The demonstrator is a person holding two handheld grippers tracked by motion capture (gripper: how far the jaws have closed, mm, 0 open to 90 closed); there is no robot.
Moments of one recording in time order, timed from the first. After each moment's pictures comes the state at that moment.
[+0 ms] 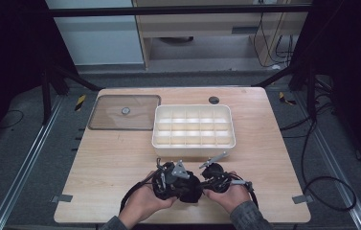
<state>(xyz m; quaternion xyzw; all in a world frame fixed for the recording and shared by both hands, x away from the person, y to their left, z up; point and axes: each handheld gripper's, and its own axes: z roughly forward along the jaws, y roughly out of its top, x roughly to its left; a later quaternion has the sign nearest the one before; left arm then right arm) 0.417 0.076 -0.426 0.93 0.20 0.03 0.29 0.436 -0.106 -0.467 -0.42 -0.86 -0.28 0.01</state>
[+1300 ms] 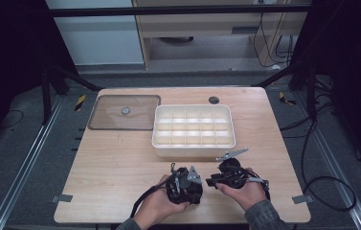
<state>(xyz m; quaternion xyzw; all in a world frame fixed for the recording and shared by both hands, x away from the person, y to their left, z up) 0.414 0.043 -0.446 0.94 0.20 0.03 0.28 0.438 -0.149 -0.449 -0.44 -0.84 -0.33 -0.01</state>
